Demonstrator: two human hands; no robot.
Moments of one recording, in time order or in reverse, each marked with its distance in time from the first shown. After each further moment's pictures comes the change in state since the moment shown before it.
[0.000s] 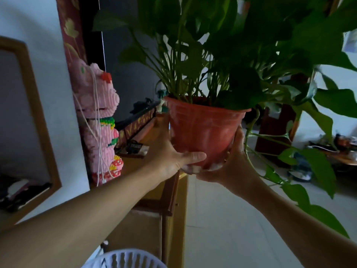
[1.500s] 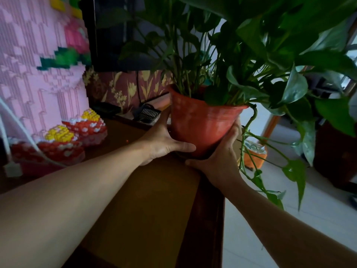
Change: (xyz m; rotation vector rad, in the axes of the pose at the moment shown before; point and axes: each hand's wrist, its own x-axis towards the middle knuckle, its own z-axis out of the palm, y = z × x) left_hand 0.196 -0.407 -0.031 0.069 0.052 -0.259; right_hand 0.163 0.347 0.205 -0.149 -0.020 0.069
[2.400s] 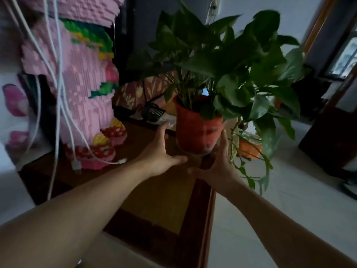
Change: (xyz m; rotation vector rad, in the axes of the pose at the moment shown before) left_hand -0.088 0.046 -0.021 0.191 0.008 -0.179; right_hand -0.053 -0.067 -0.040 0.003 -0.245 0.227
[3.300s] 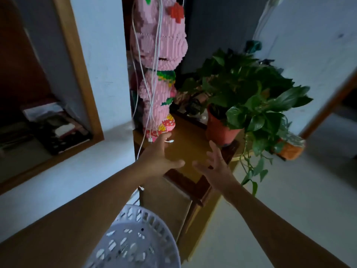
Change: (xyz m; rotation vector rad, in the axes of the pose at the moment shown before) left_hand -0.199 0.112 -0.057 0.035 0.208 -0.264; right_hand -0.110 -0.115 -0.045 0.219 -0.452 0.096
